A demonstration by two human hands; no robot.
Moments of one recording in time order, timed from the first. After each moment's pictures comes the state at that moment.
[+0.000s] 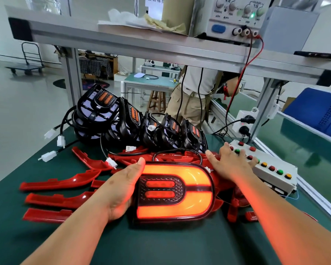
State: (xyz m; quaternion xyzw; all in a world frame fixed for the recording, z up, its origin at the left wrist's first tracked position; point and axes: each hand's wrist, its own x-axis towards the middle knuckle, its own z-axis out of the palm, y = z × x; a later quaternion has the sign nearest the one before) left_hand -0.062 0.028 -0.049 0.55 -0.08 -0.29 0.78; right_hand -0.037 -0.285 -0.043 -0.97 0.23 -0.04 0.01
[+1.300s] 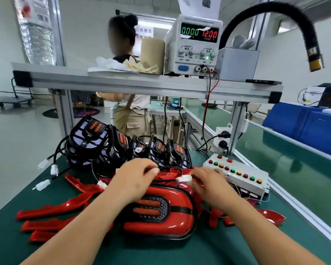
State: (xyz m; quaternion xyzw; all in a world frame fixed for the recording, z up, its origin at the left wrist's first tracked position) left_hand -0.072 -0.006 0.025 0.91 -0.27 0.10 0.30; right_hand -0.118 -0.250 -0.014 -0.97 -0.05 -0.20 0.10
